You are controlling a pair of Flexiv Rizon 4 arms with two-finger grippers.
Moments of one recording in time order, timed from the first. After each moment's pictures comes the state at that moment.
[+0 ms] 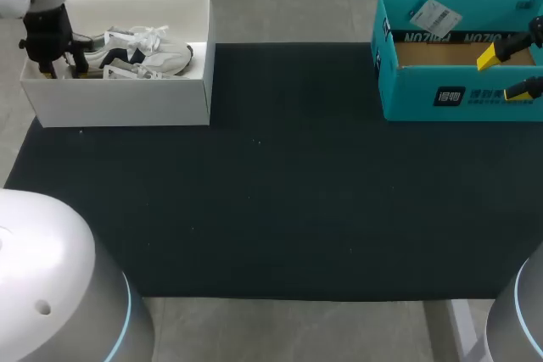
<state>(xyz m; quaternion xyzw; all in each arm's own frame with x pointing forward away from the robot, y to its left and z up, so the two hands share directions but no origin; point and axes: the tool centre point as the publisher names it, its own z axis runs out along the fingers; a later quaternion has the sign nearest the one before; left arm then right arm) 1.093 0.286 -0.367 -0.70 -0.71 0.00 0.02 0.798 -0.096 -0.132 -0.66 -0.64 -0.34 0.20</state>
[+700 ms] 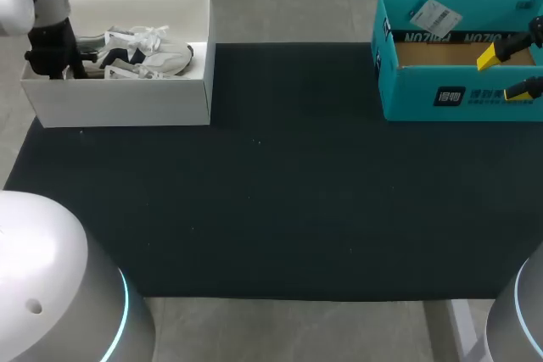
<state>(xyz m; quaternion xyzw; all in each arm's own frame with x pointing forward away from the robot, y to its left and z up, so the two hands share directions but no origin) 1.092 0.283 -0.394 -0.72 -0.70 0.00 0.01 0.798 -0.096 -0.132 -0.66 -0.64 -0.34 0.20</state>
